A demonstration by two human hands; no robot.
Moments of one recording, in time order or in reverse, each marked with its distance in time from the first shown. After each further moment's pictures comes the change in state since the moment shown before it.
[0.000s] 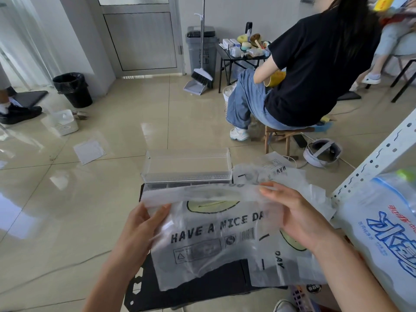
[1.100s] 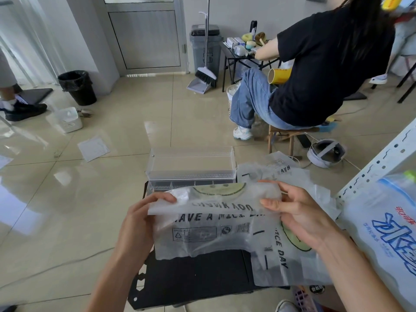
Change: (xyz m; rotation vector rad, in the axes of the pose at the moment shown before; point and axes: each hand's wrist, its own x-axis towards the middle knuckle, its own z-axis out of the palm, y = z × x) left_hand 0.006 0.000 -0.006 -0.198 -0.036 0.004; right_hand 0.005 0.005 -0.003 -0.001 0.044 -0.048
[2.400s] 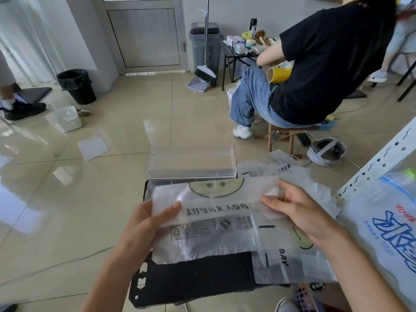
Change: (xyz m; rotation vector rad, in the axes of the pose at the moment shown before) left_hand -0.001 -0.006 -0.002 0.192 -0.052 -0.053; right_hand -0.006 -0.005 0.007 -0.302 -0.022 -0.007
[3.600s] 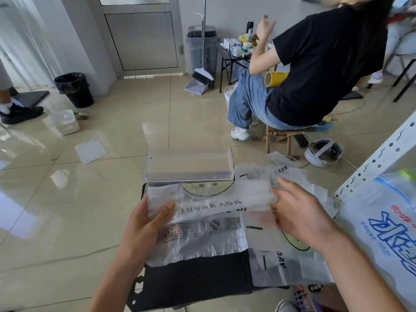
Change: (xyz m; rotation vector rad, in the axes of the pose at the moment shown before) left_hand 0.002 -0.007 0.003 0.117 0.110 0.193; right_hand 0.000 -0.002 -0.006 0.366 -0.215 0.138
